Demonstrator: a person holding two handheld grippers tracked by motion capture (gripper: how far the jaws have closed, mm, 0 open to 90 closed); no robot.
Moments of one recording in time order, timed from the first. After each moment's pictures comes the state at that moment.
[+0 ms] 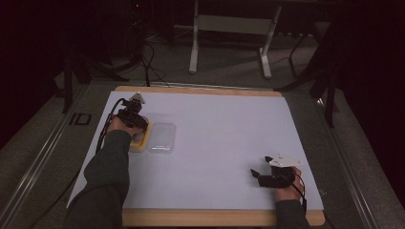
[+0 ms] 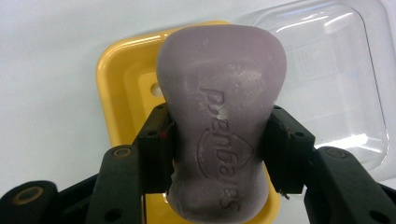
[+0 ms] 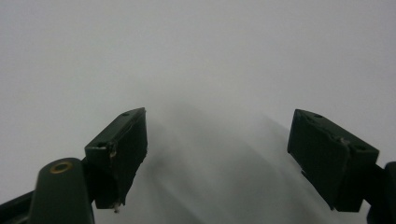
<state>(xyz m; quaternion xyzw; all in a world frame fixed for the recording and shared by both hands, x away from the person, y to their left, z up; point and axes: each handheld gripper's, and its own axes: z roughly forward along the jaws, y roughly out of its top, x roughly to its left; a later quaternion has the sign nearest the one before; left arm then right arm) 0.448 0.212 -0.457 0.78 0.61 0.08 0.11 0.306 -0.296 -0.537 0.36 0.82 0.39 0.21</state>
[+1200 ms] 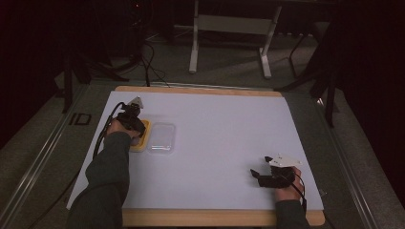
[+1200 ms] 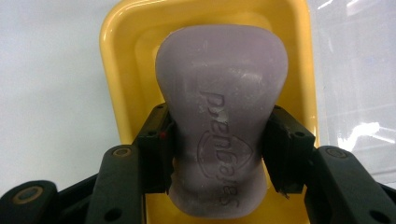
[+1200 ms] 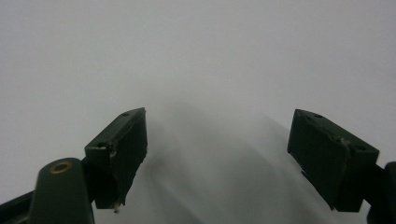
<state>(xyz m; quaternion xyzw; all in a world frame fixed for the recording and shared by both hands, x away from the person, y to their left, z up) 0.454 0.218 -0.480 0.78 0.62 0.06 0.05 0.306 -0.295 -0.537 0.35 0.82 0.39 0.21</state>
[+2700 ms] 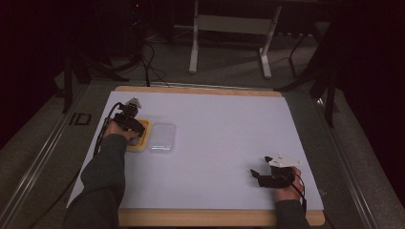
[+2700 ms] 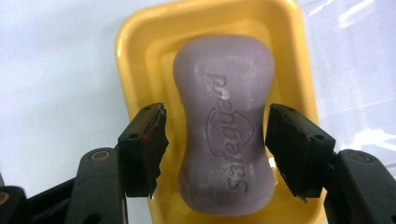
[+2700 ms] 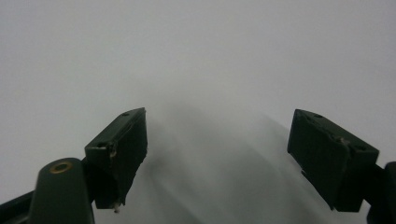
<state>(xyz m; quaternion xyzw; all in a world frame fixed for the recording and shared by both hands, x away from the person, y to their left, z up) 0.443 0.227 -0.472 0.79 0.61 0.09 0.09 0.306 -0.295 -0.537 0.35 0.82 0.38 0.21</state>
